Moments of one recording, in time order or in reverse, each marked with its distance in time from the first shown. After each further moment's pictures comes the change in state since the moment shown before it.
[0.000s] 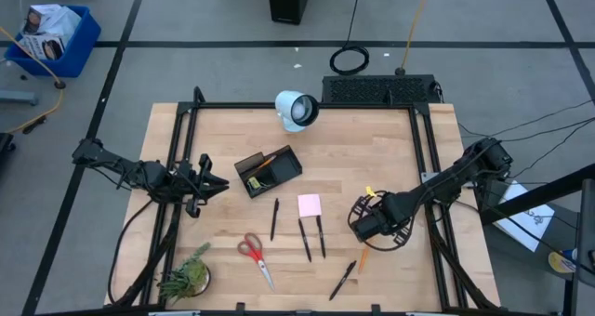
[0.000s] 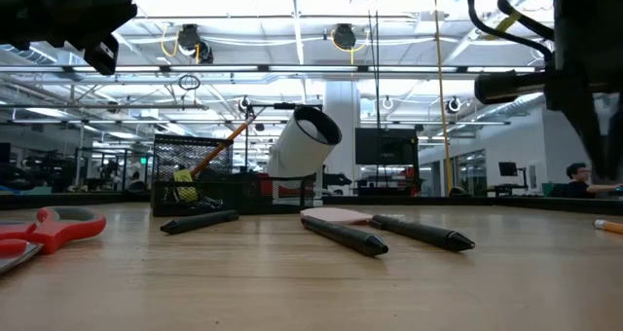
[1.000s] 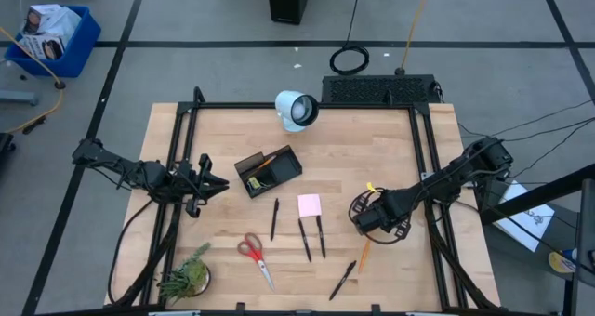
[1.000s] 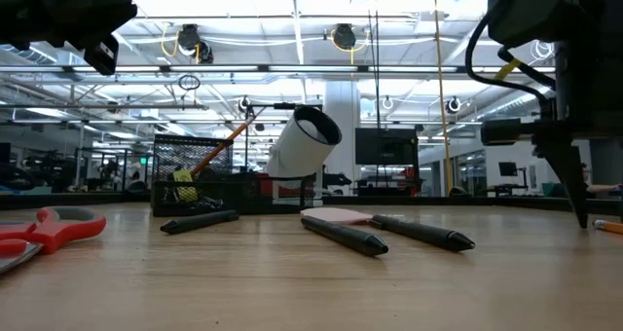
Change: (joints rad) left arm 0.000 0.000 0.000 0.000 0.000 0.000; right arm -0.055 -0.003 -0.204 0.243 0.001 -0.146
